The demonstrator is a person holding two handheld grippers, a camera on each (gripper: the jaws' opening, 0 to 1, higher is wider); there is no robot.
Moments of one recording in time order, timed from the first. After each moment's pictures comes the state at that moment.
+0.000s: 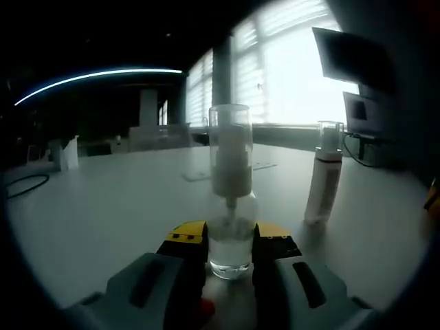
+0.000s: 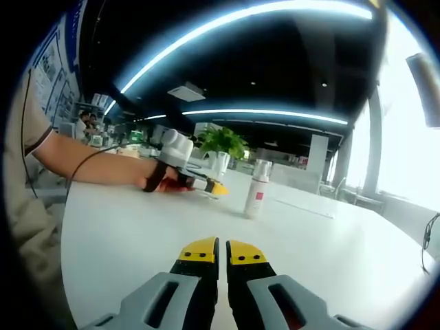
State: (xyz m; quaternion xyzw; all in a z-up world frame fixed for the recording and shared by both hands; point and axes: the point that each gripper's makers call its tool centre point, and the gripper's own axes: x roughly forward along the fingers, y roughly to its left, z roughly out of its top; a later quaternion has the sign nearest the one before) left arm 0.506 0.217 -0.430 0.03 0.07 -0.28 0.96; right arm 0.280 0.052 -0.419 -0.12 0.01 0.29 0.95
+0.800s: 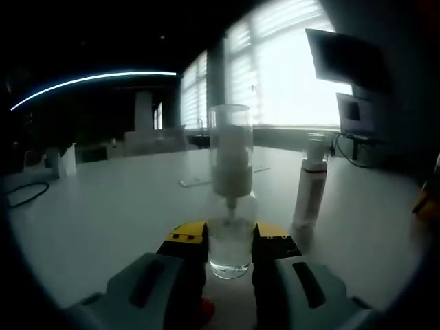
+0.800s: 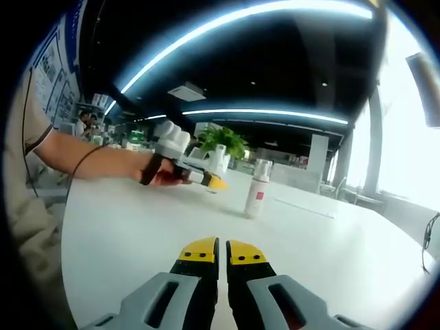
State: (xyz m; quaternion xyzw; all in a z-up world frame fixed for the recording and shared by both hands) left arm 0.487 0.222 -0.410 0.04 0.06 -0.29 0.95; right arm 0.278 0.055 -0.418 -0.12 0.01 0.29 0.95
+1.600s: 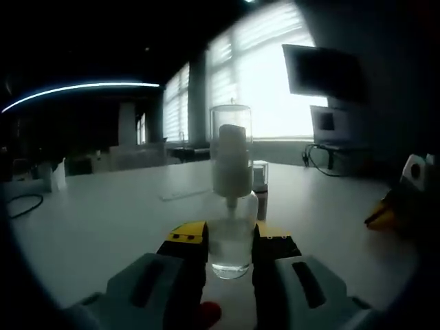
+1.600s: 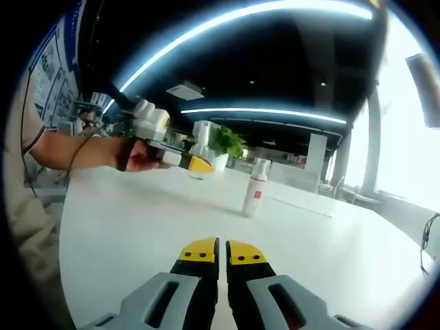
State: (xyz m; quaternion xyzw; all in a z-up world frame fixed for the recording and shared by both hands) left arm 0.411 0.204 -0.375 0.04 0.03 -0.34 0.94; right arm 0.281 0.050 -0.420 -0.12 0.01 0.28 0.95
